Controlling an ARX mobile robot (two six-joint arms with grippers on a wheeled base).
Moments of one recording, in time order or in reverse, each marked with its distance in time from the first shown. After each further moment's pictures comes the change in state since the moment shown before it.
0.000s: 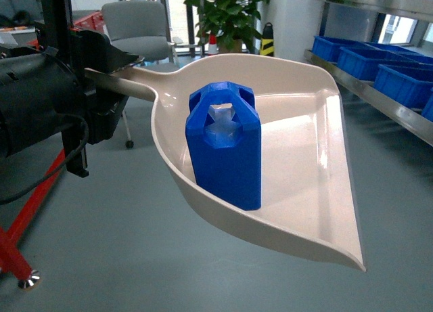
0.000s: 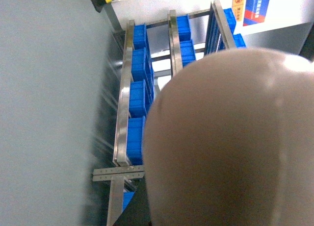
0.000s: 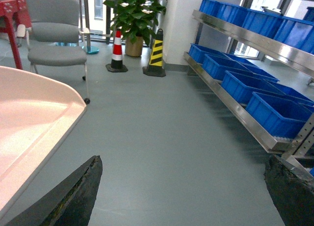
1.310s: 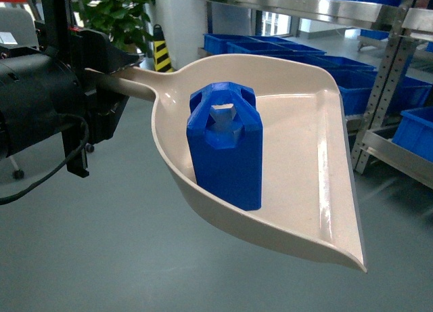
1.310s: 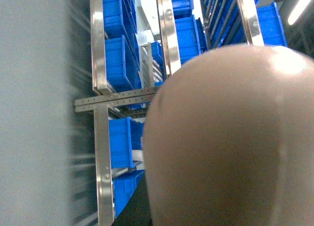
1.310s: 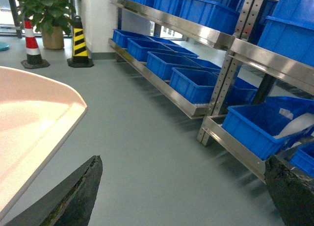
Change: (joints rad) left arm 0.001 0.000 0.000 0.000 0.000 0.000; right arm 0.000 0.000 0.000 0.000 0.000 0.000
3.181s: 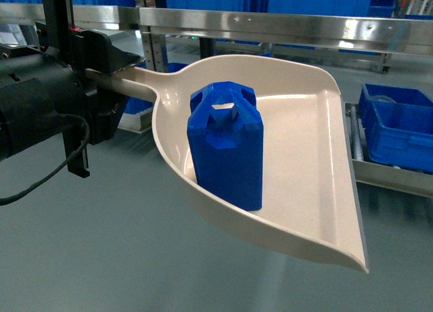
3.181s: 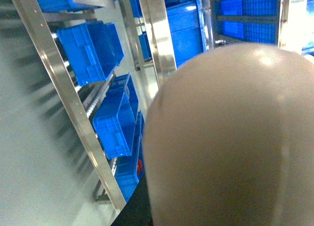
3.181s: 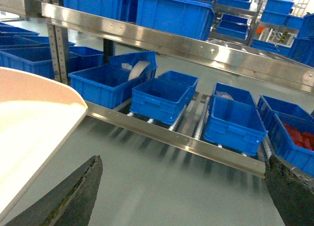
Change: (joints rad) left arm -0.002 0.000 0.000 0.000 0.001 0.000; right arm 0.000 0.000 0.000 0.000 0.000 0.000
